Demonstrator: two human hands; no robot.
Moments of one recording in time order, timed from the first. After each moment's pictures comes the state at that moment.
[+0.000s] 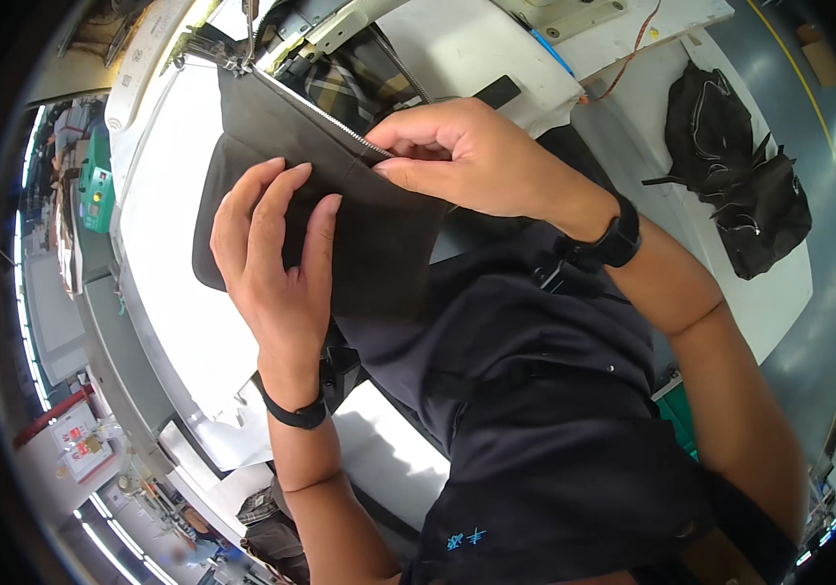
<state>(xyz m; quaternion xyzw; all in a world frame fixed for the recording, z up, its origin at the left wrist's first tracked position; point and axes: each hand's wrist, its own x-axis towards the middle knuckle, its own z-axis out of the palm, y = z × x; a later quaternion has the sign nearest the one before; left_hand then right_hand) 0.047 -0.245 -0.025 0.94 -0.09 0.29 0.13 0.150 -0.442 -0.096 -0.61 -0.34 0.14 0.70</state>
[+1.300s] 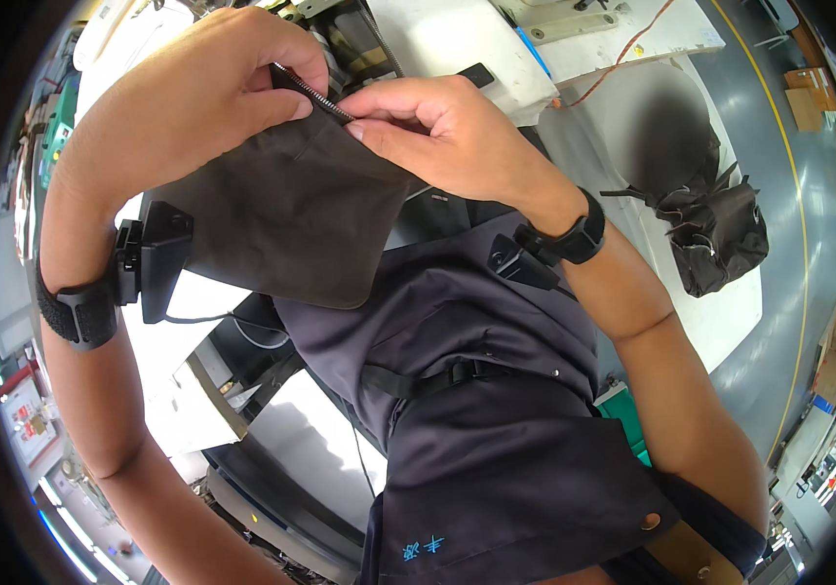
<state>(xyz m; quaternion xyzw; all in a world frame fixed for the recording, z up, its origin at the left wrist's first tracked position) 0.147 -0.243 0.064 0.95 -0.22 -0.16 0.14 0.152 -0.451 -0.095 -0.63 -0.33 0.15 0.69</state>
